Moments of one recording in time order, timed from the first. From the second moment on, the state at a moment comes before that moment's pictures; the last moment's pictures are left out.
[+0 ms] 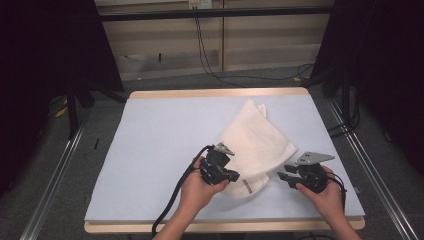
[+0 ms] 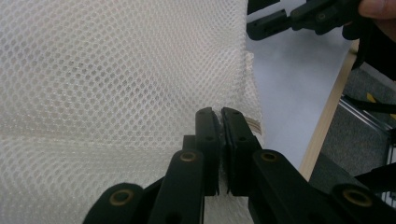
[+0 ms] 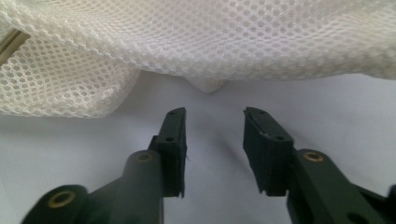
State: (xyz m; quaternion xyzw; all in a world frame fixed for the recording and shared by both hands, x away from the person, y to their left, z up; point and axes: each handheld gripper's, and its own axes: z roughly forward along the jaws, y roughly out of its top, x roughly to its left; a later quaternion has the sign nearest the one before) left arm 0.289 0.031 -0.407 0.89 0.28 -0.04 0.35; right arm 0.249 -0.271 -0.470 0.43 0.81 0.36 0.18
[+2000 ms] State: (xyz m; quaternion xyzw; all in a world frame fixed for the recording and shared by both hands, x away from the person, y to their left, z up) left arm 0.348 0.130 -0.392 0.81 0.44 0.02 0.39; right arm 0.268 -0.249 -0.470 0.38 0.83 0.37 0.17
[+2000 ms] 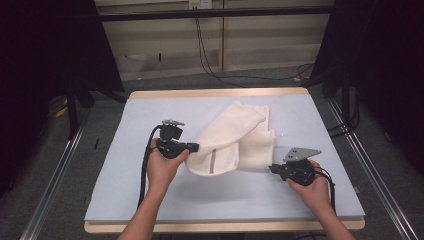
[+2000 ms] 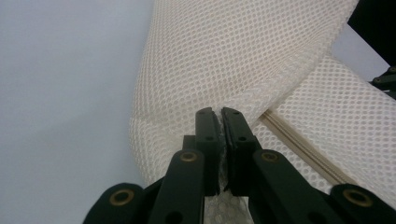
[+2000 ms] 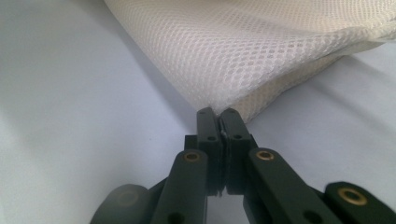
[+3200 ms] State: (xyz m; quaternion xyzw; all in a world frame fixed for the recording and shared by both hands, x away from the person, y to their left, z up) left arm 0.373 0.181 -0.402 0.77 0.50 0.06 0.39; right arm 0.268 -0.248 -0.470 0.38 0.83 0.37 0.17
